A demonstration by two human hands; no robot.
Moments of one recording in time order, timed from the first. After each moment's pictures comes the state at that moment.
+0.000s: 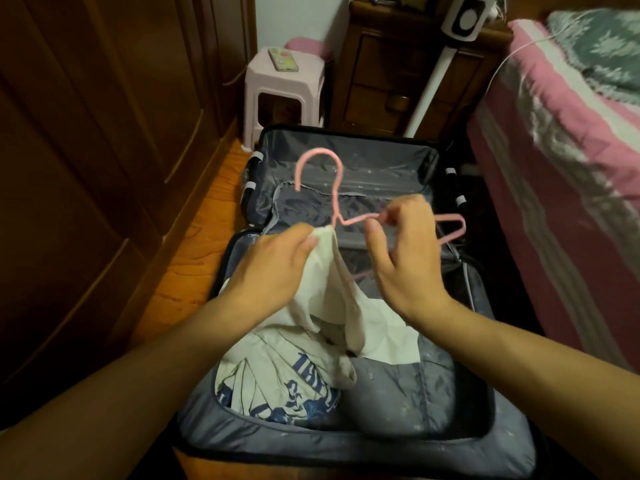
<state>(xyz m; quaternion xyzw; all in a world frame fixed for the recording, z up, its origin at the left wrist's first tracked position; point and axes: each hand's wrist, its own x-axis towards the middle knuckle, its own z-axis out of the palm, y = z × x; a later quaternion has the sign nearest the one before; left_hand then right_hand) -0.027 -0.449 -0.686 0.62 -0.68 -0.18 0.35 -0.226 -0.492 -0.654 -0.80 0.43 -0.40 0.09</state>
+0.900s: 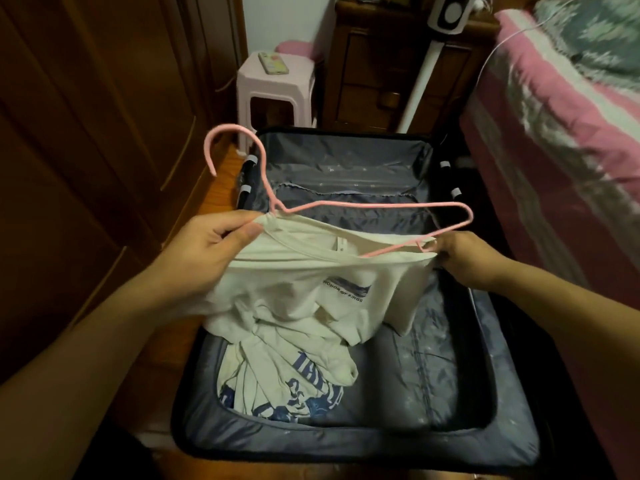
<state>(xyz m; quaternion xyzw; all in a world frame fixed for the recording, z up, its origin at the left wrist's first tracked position) 0.024 -0.430 -0.643 0.52 -0.64 -0.36 0.45 -0.362 -0.567 -0.688 -0.88 0.45 -0.05 0.13</state>
